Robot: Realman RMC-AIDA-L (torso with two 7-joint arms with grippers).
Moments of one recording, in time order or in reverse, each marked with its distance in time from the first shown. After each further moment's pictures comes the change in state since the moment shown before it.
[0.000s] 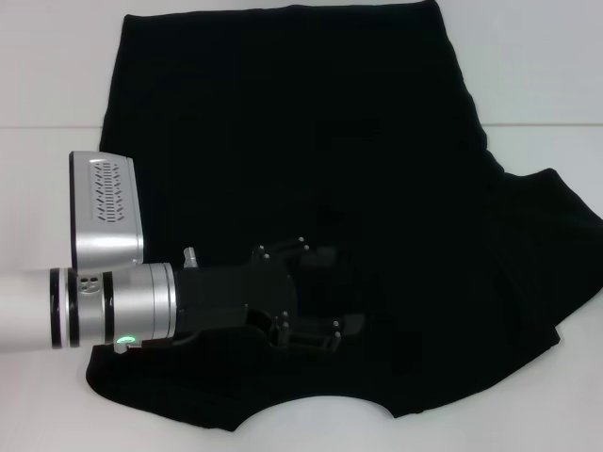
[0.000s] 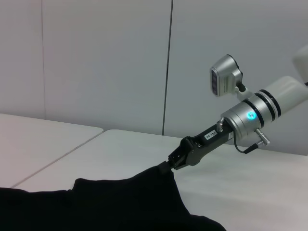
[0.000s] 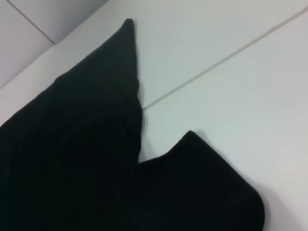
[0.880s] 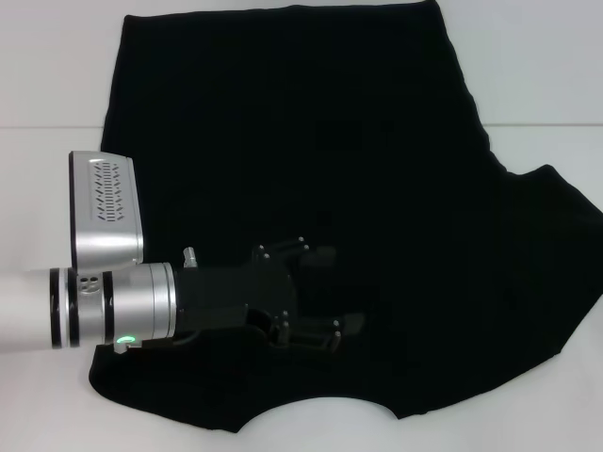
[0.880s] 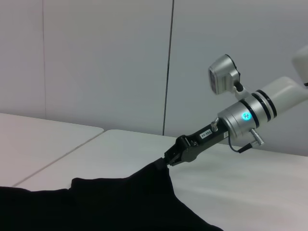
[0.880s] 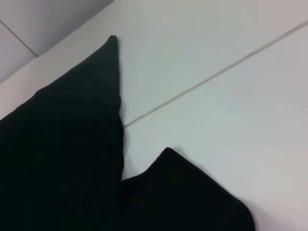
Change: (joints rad) left arm 0.000 0.000 0.000 0.000 -0.001 -0.001 -0.003; right arm 0.013 0.005 0.011 0.003 0.002 0.077 -0.030
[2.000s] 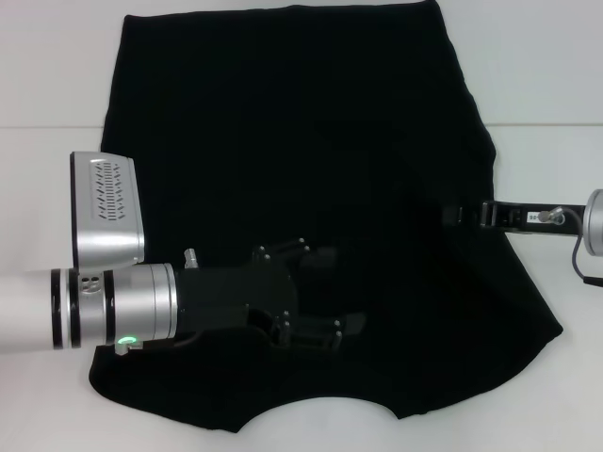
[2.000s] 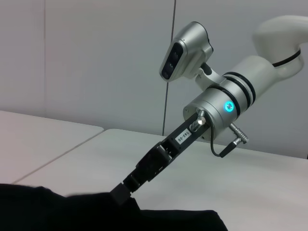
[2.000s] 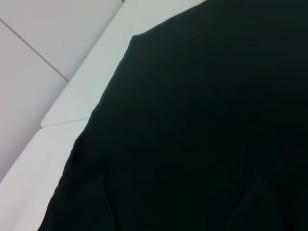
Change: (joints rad) left arm 0.000 -0.002 0.000 -0.002 0.000 -0.002 -0.014; right arm 0.212 0.057 -0.282 0.013 -0.006 -0.175 0.056
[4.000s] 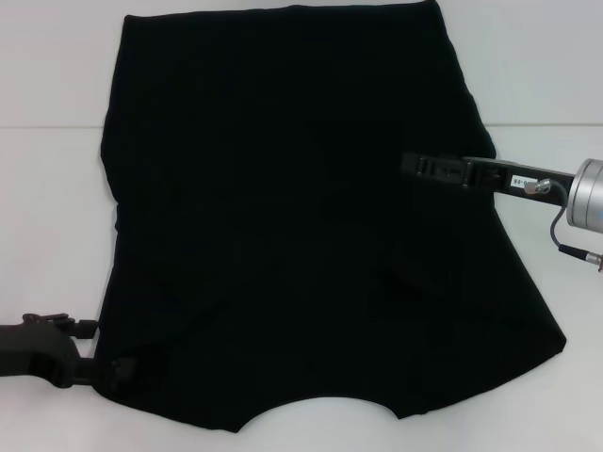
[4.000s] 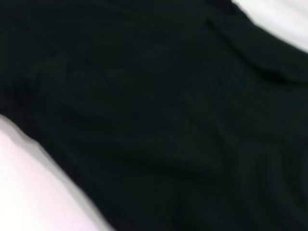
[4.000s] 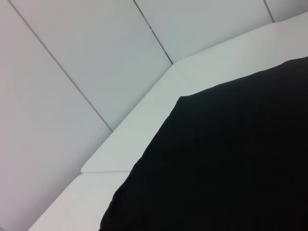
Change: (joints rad) left arm 0.198 0.039 -0.240 0.460 0.511 0.064 -0.533; right arm -0.010 0.029 -0.013 0.011 0.250 0.006 -0.252
